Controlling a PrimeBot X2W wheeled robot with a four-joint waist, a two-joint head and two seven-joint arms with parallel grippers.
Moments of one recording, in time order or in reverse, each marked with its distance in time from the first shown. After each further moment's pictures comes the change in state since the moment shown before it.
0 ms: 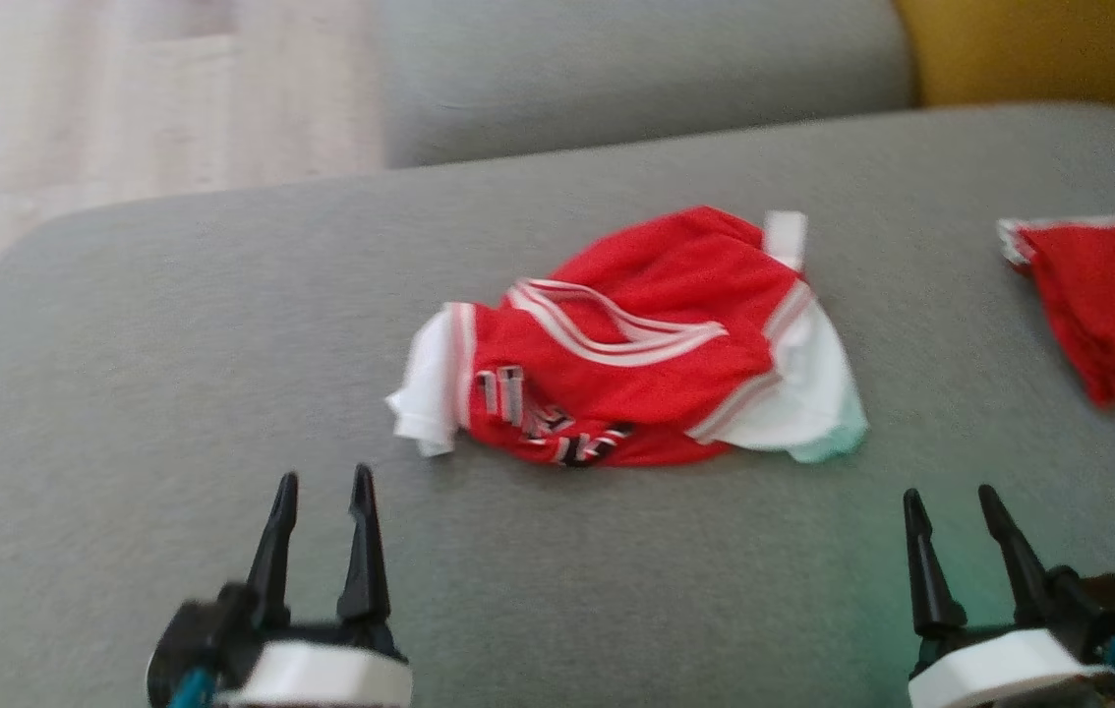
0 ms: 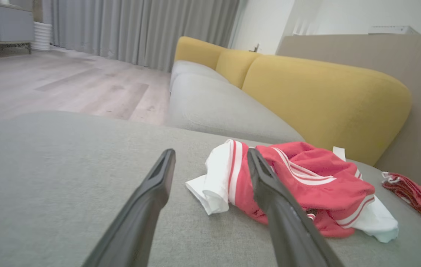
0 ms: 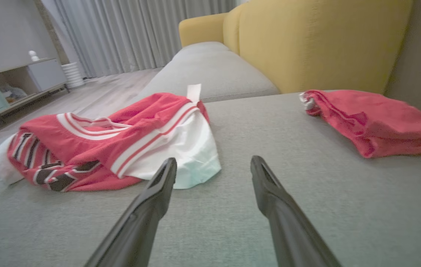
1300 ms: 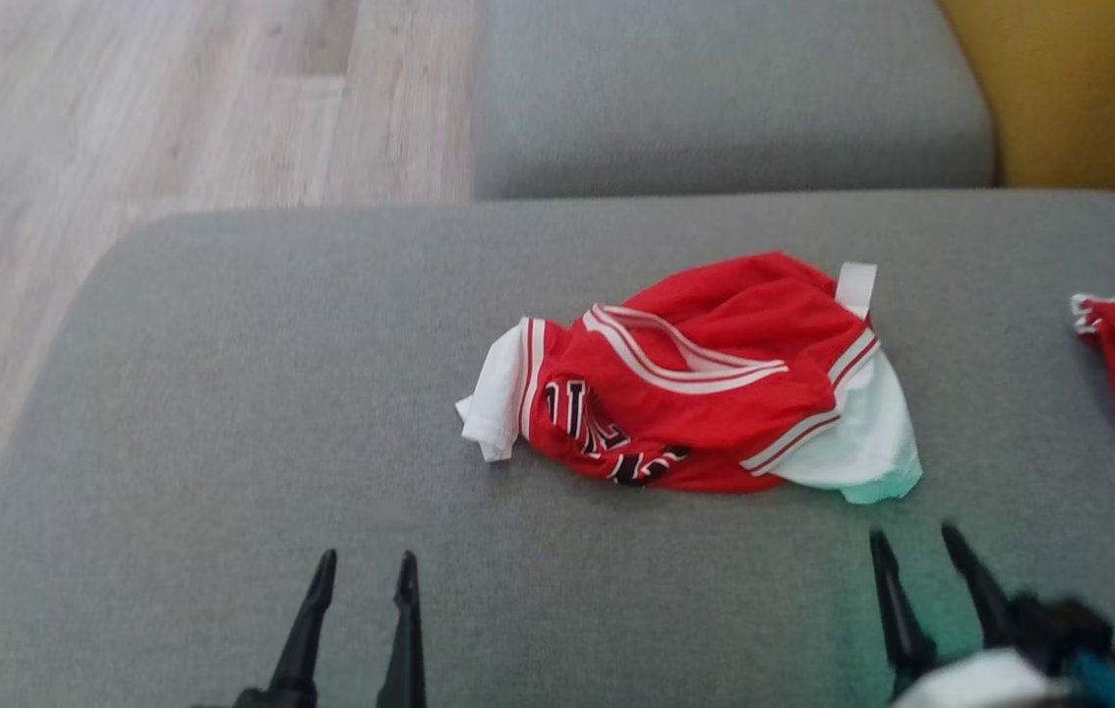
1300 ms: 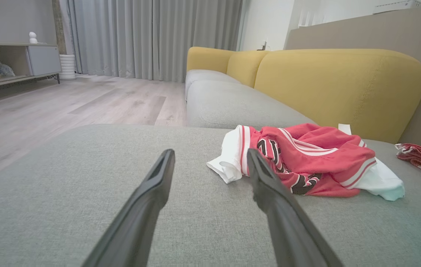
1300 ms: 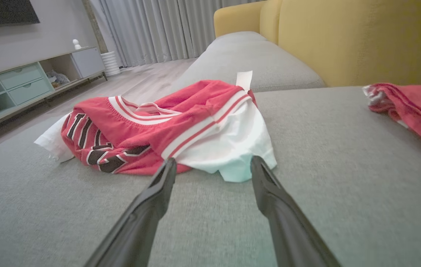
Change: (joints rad) left arm 0.214 0.004 -0.054 -0.154 0.186 0.066 -0.002; right arm 0.028 -0.004 0.061 0.053 0.021 0.000 0.000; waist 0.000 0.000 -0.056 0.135
